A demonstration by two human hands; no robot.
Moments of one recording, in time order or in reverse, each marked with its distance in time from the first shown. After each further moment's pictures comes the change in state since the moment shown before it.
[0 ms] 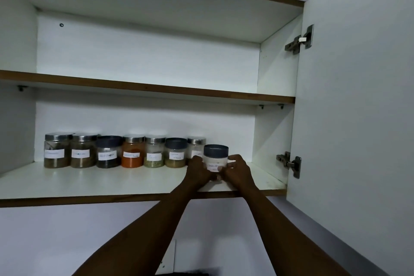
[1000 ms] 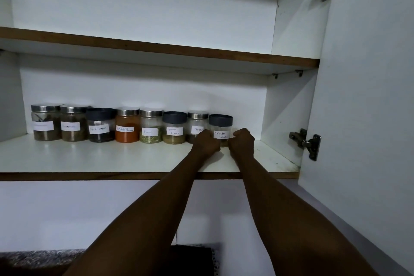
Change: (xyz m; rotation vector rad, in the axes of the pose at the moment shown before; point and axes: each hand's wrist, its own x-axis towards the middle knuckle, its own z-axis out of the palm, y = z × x) left_hand 0.056 -0.004 0.039 0.080 0.019 -0.117; right_hand 0.088 0.039 0.028 -0.163 0.200 0.006
